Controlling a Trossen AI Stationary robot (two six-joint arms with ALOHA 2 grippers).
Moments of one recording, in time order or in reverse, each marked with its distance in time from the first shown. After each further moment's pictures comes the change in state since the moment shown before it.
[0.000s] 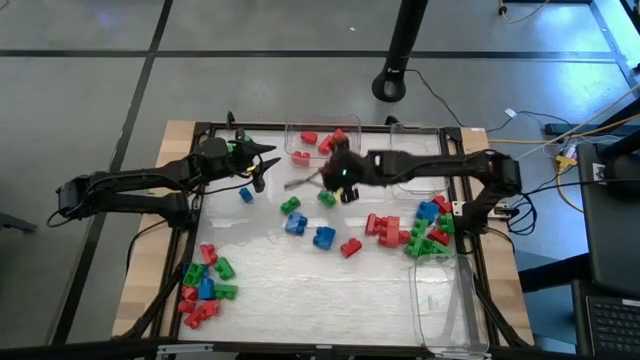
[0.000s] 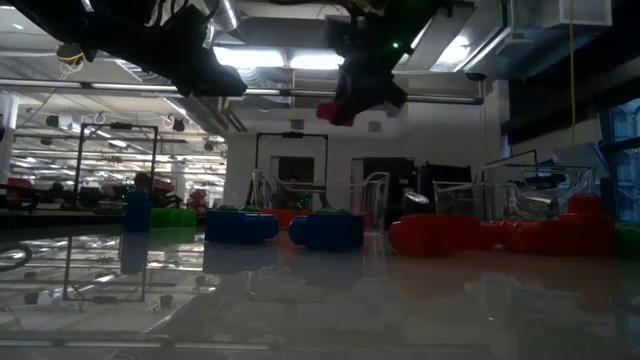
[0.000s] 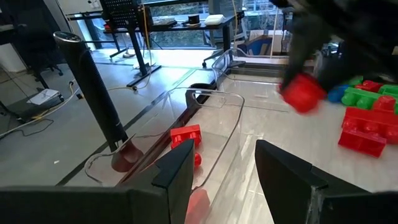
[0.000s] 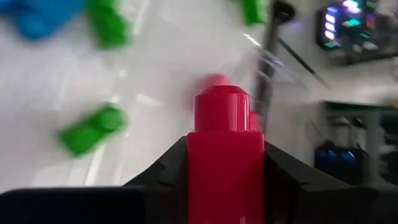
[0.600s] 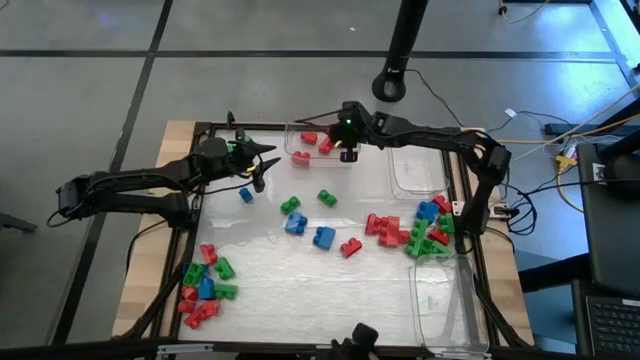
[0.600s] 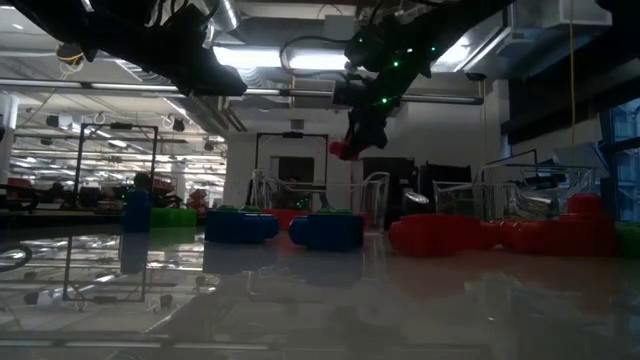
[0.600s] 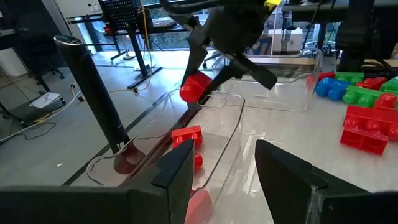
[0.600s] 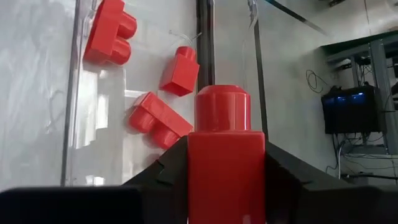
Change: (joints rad) left arm 0.000 0.000 0.000 -0.001 0.000 0.018; right arm -0.327 0.104 0.000 0.159 -0.148 -0.020
